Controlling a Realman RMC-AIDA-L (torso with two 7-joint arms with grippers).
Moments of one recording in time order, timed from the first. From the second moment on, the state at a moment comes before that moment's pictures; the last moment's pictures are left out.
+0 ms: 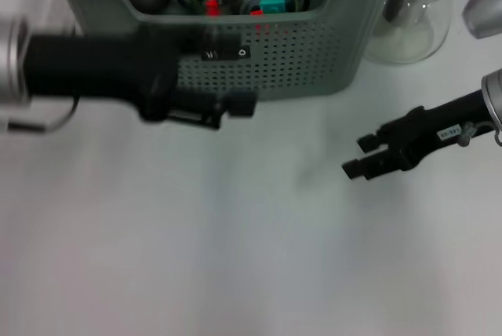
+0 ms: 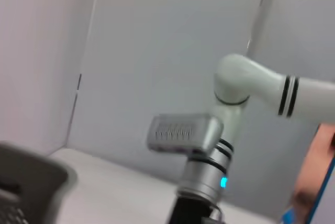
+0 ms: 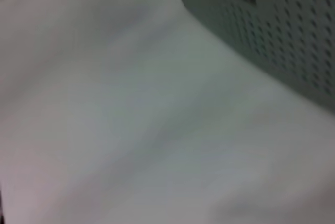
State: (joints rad) left arm -0.46 -2.14 0.78 1.10 1.83 1.90 -1.77; right arm 0.68 2.08 -0.98 -0.86 -2.36 -1.56 1.98
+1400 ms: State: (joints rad) left arm -0.47 -2.11 0.69 0.68 2.07 1.63 -1.47; right arm 0.63 2.09 -0.89 -0.70 -2.10 -1.51 1.63
